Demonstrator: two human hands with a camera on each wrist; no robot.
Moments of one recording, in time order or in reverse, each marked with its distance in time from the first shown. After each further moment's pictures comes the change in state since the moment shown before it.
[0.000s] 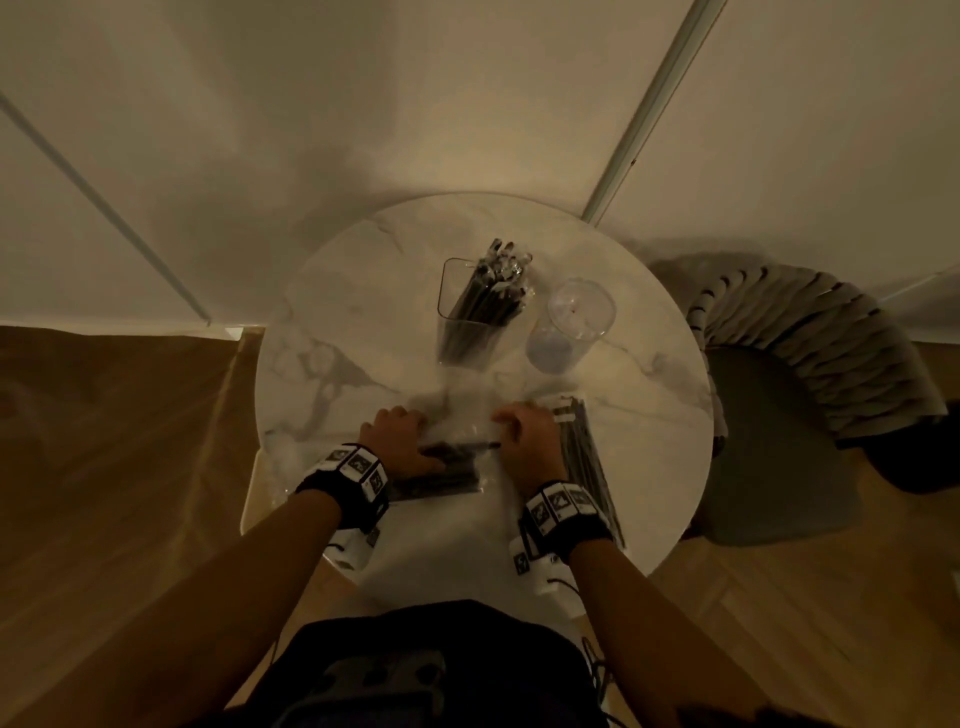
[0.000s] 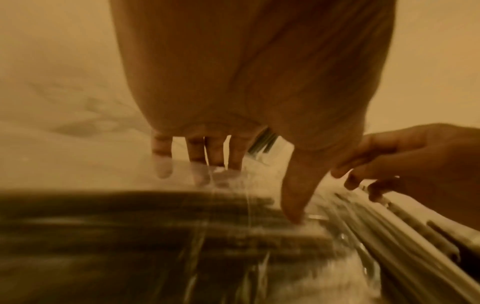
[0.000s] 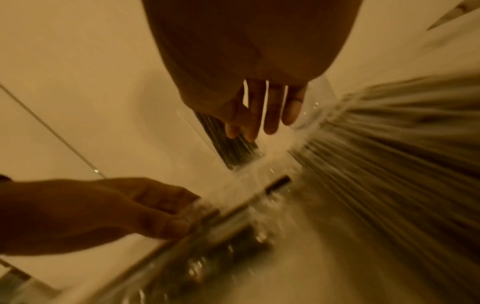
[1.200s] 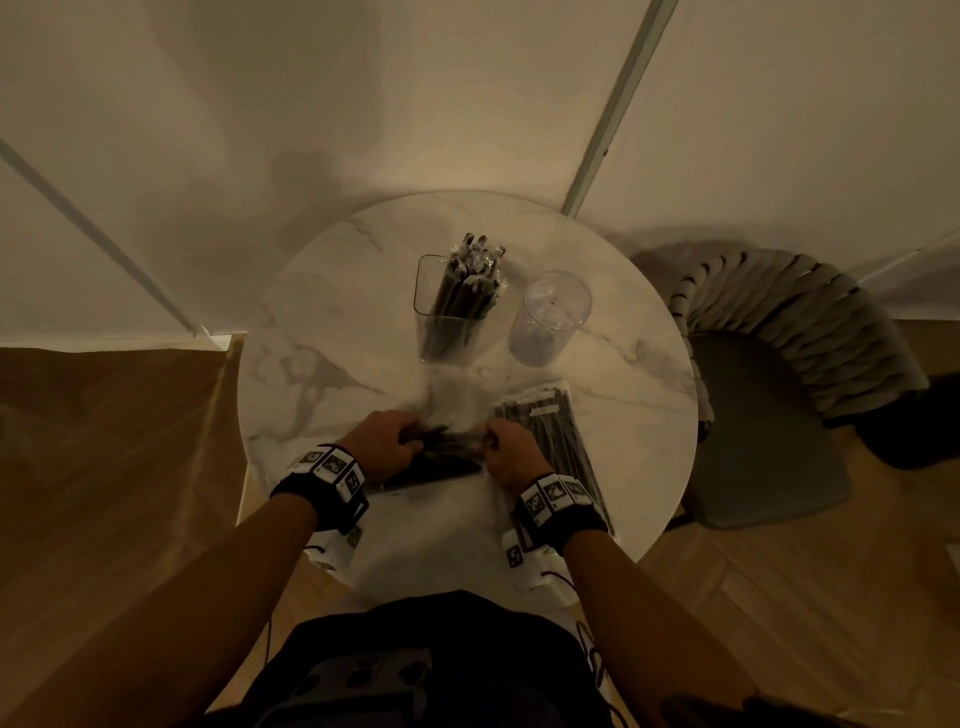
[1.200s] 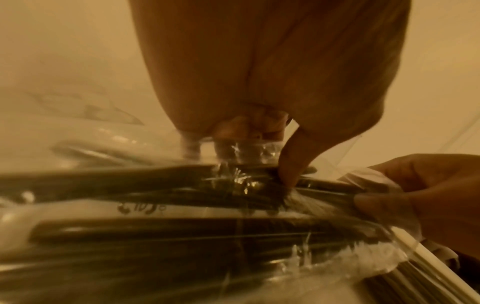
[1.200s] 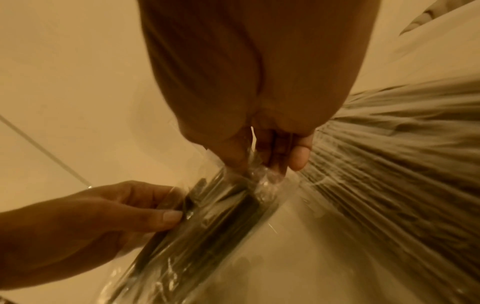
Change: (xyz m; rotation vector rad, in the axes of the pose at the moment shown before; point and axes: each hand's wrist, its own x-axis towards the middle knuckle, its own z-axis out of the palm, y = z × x) left_hand -0.016 0.010 -0.013 -0.192 0.010 0.166; right_hand 0.001 0.020 0.006 -0.099 -0.320 0.099
